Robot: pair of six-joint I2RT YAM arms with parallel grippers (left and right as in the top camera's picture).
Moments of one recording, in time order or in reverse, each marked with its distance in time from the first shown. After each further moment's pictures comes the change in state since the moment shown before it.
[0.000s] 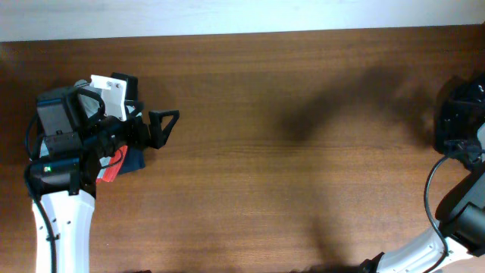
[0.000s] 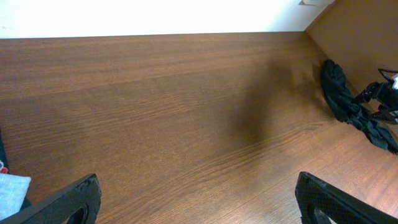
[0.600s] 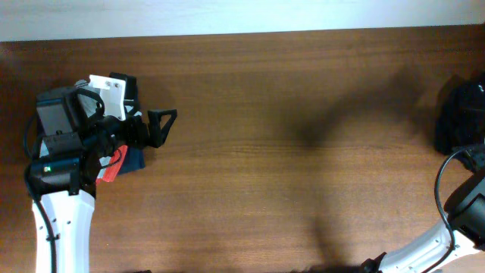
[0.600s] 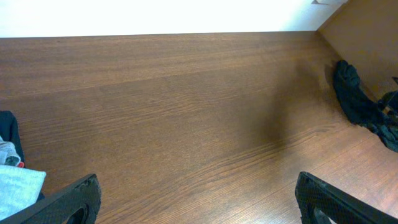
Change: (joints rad) left arm 0.000 0.000 0.000 0.001 -0.042 0.000; right arm -0.074 0.084 0.000 0.106 0.006 -0.010
